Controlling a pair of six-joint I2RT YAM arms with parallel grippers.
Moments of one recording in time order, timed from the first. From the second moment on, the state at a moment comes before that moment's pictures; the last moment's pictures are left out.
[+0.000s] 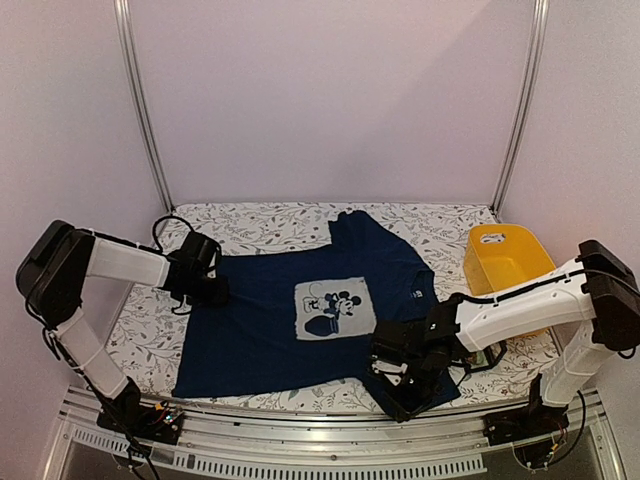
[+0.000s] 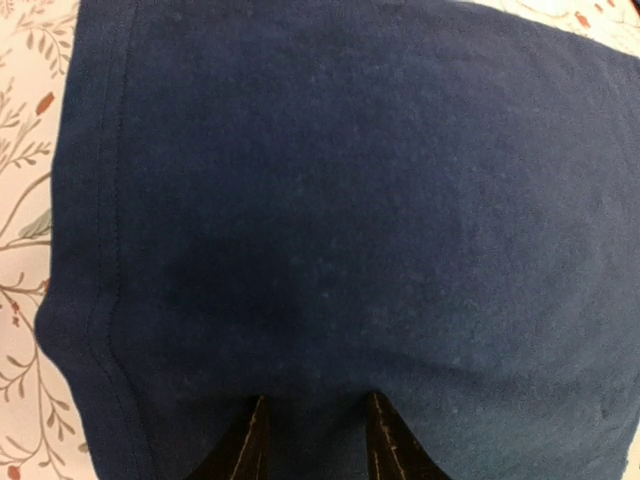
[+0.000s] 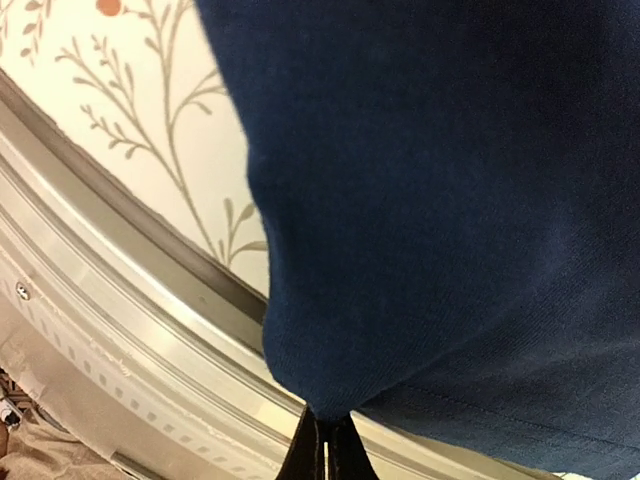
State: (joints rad) left arm -0.39 1.67 0.77 -0.14 -0.11 -0.43; right arm 1.24 1.65 0.90 -0.76 -0.28 0.59
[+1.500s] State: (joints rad) left arm -0.26 1.85 0.96 -0.08 -0.02 -0.39; right arm 0.35 2.35 1.85 -0.61 0.02 0.28
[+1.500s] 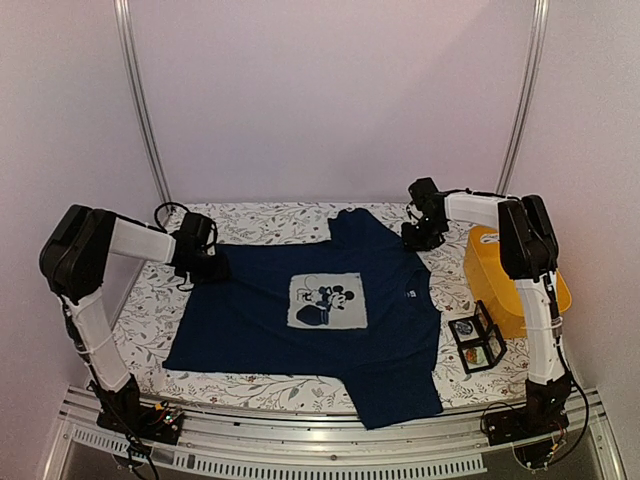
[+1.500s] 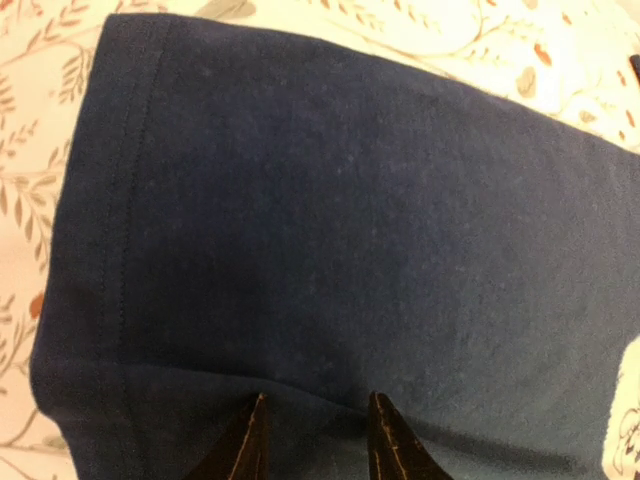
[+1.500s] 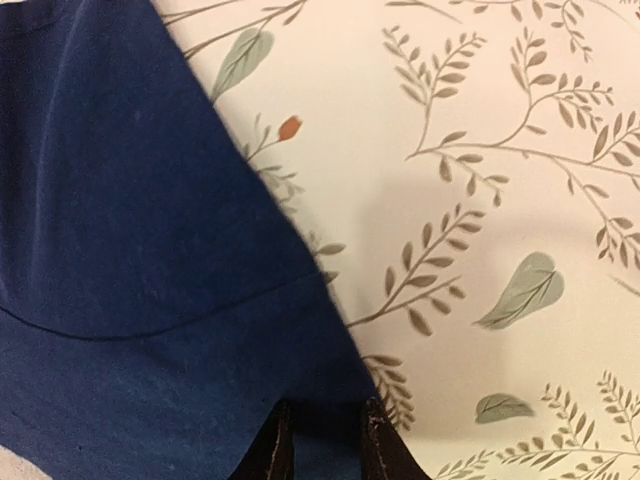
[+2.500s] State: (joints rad) left arm -0.29 1.44 0.58 -0.10 -0.04 -0.57; right arm 0.34 2.40 2.01 -0.44 -0.35 0.28
